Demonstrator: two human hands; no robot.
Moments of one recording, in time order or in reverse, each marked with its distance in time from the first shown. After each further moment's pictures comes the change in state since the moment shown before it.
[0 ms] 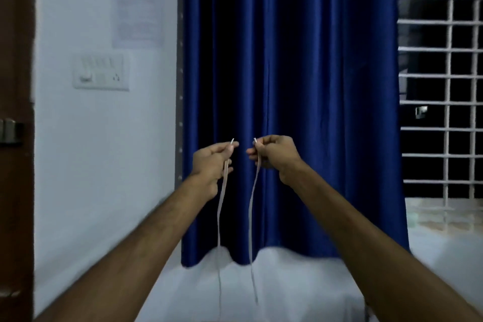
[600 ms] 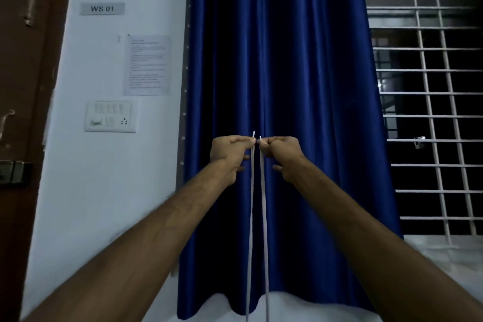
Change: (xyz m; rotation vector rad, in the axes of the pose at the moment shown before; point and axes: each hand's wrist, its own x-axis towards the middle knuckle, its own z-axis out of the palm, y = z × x) left_hand 0.004 0.111 0.056 0.153 0.005 0.173; right_hand 0.011 -0.096 -0.021 0.031 0.112 -0.076
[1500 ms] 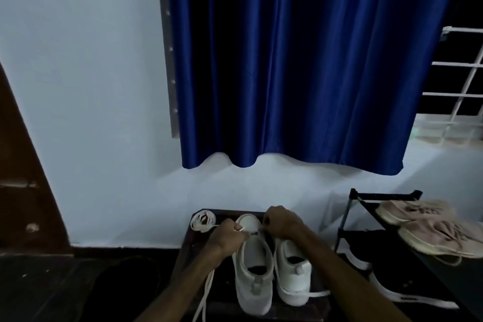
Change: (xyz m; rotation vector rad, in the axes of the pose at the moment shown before) left_hand -0.235 -0.390 -0.048 0.602 -0.445 -0.694; right_hand -0.178 0.413 -0.027 -1.219 -0.745 0.405
